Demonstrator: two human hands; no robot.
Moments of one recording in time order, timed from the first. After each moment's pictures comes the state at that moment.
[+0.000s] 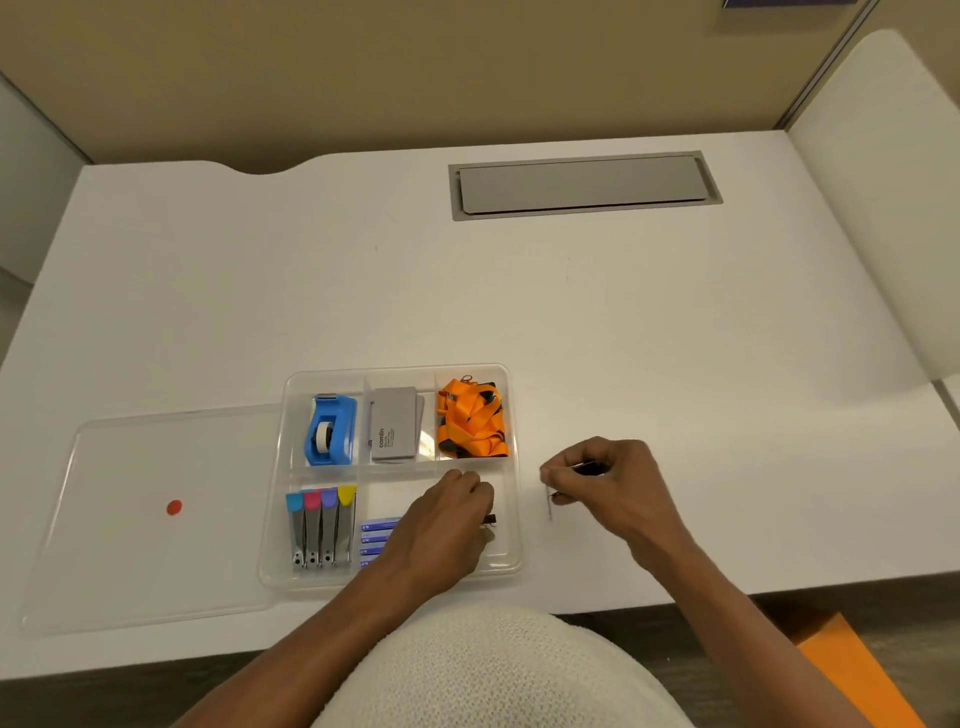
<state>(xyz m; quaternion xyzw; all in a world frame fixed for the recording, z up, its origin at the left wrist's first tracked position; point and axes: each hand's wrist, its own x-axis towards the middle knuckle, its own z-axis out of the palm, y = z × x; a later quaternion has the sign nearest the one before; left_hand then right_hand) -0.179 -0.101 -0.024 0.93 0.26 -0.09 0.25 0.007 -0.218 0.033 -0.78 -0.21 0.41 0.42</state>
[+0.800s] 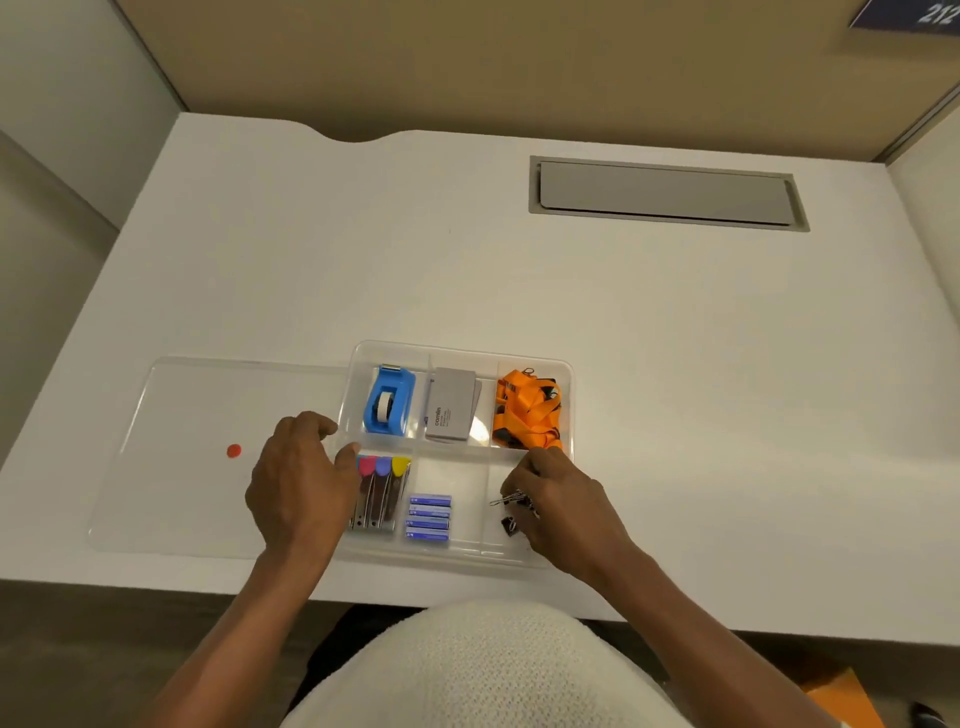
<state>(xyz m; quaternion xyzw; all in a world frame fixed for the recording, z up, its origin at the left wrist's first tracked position) -0.299 -0.027 0.014 0.72 0.67 0.13 0.15 -0.066 -0.174 -0.006 -0.73 -0.64 0.21 0.12</state>
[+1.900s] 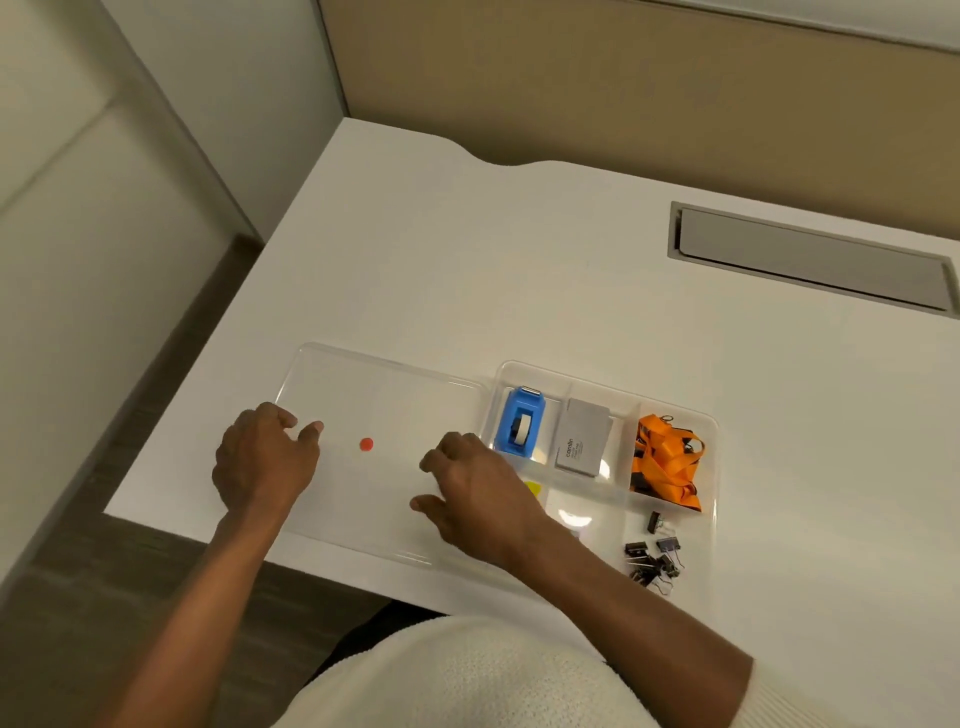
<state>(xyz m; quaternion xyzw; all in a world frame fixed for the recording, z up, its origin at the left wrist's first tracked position) -0.470 0.077 0.009 0.59 0.79 0.08 0.16 -0.257 -0.024 0.024 -0.61 -0.75 0.24 0.11</state>
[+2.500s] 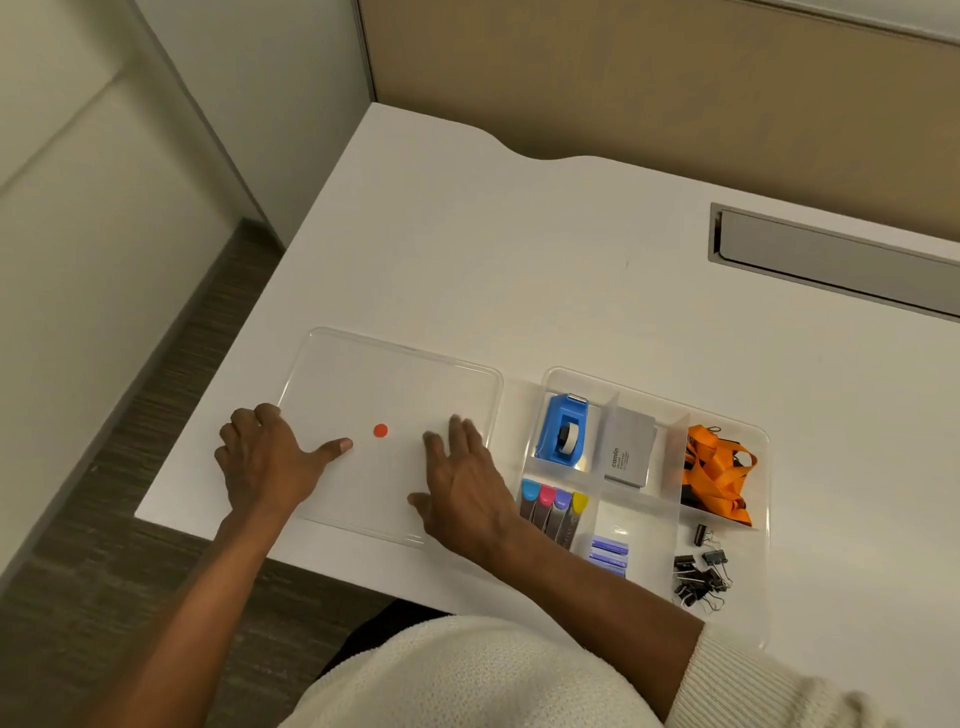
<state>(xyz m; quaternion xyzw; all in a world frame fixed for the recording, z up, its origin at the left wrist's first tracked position) -0.530 0.113 -0.028 0.62 0.77 -0.02 0.15 -0.329 0.017 -0.032 -0.68 -0.67 0.29 0.04</state>
